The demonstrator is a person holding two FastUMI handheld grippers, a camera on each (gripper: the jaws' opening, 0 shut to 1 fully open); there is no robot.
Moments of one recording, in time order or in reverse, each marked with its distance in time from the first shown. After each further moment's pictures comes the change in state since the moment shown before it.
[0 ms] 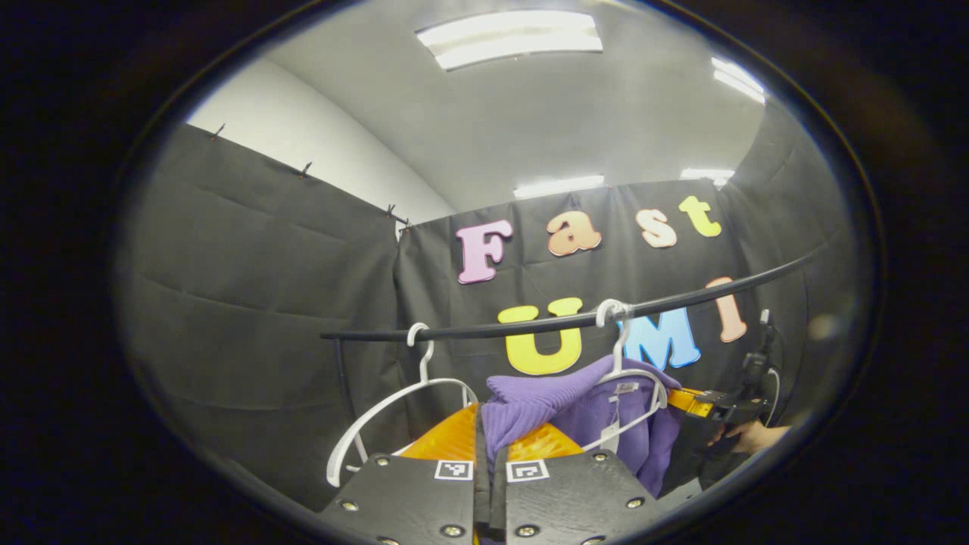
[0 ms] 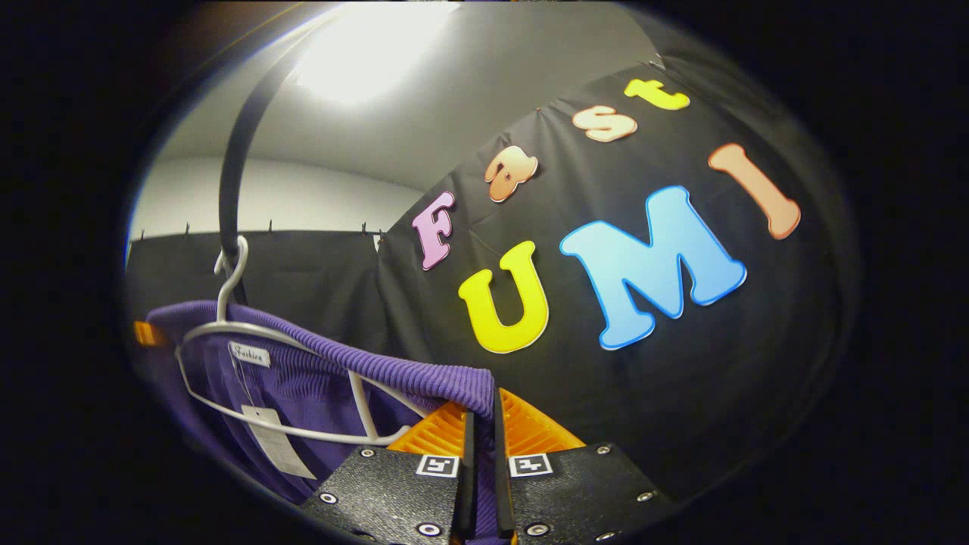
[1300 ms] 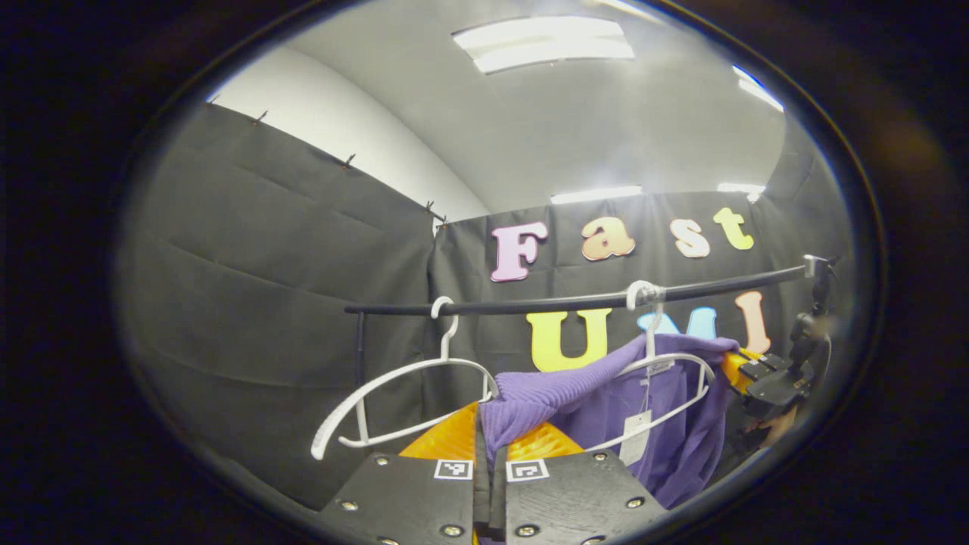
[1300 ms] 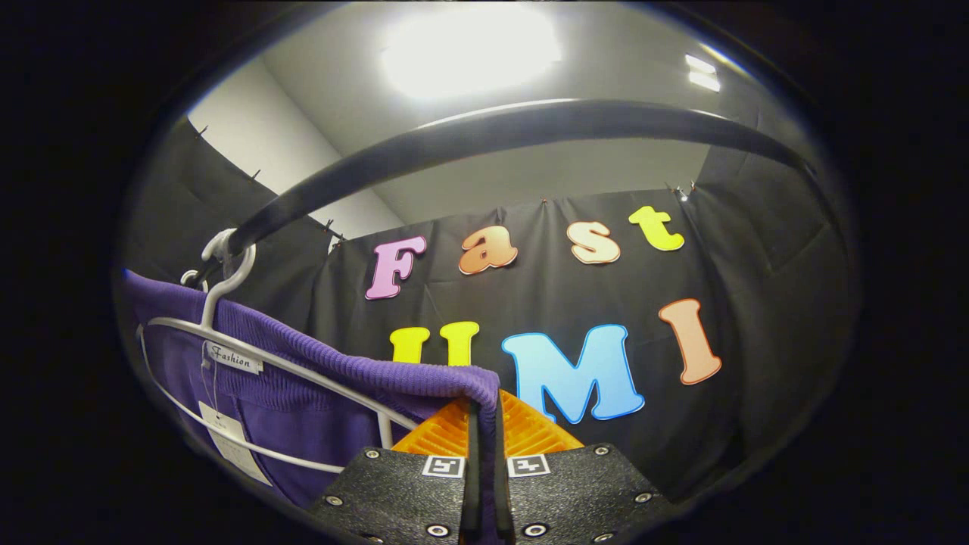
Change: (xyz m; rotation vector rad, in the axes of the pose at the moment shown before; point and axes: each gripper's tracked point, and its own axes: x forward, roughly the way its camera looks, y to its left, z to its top) left arm 0.002 0.014 -0.032 -0.062 -0.038 0.139; right arm -0.040 0.021 0.087 -0.519 -0.231 -0.339
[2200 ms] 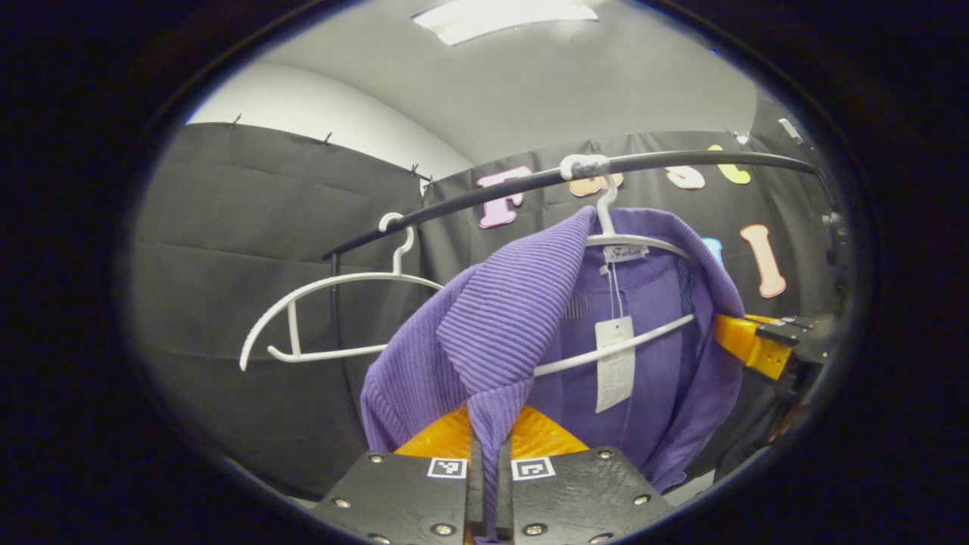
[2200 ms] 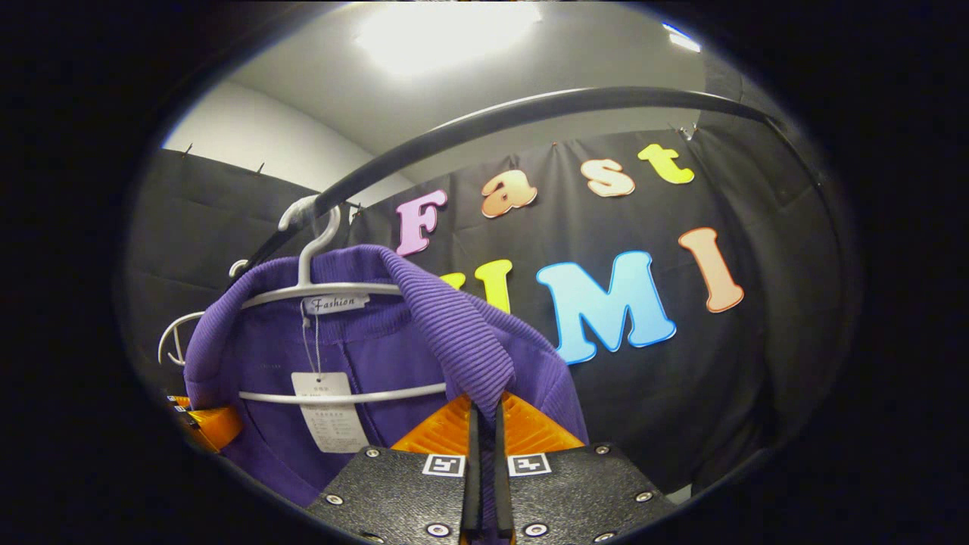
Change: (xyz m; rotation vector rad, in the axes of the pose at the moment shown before) left arm 0.005 -0.064 -0.120 0.087 0.156 0.034; right arm -0.070 0.053 -0.033 0.127 0.171 0.041
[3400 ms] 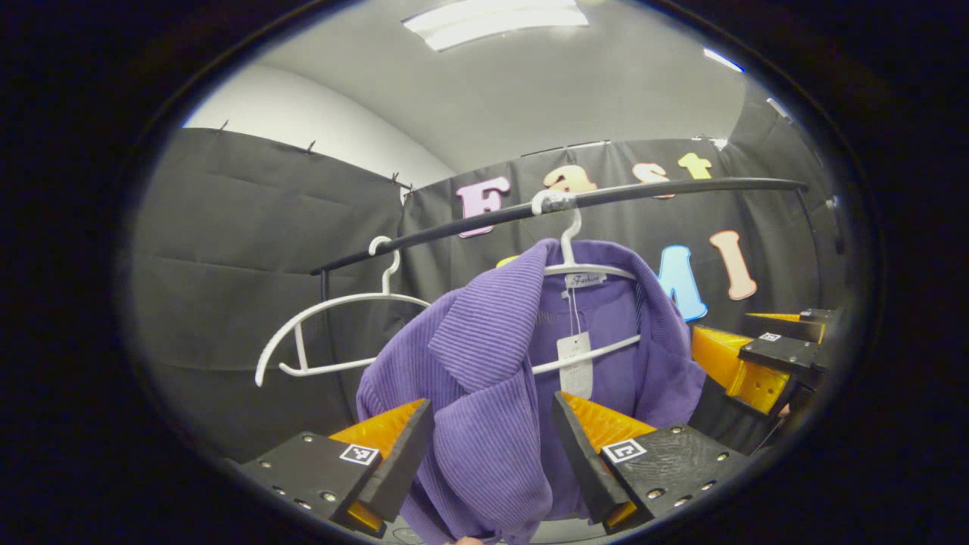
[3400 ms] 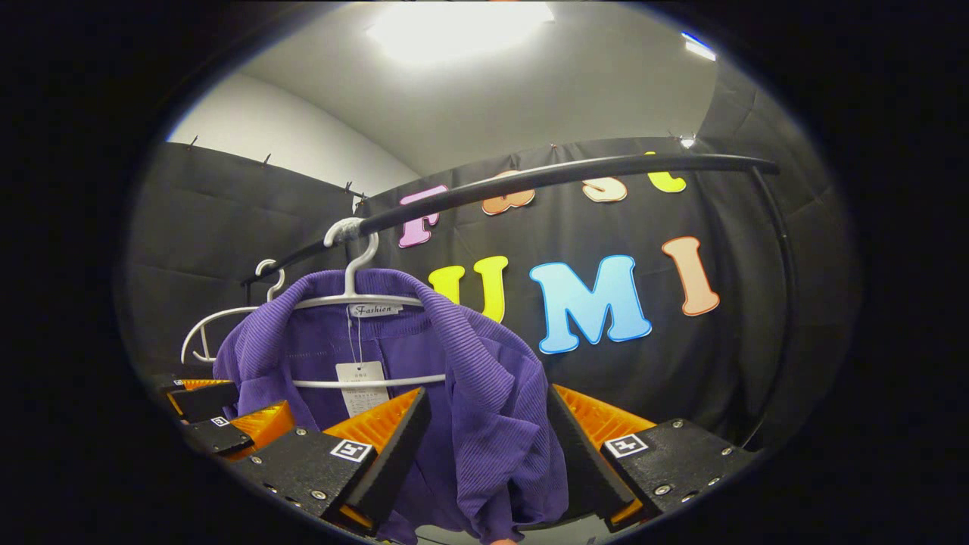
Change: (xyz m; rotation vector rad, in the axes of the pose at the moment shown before) left arm -0.034 -0.016 0.016 0.027 0.003 -0.057; right arm -0.066 0.025 0.007 -0.034 0.112 0.010
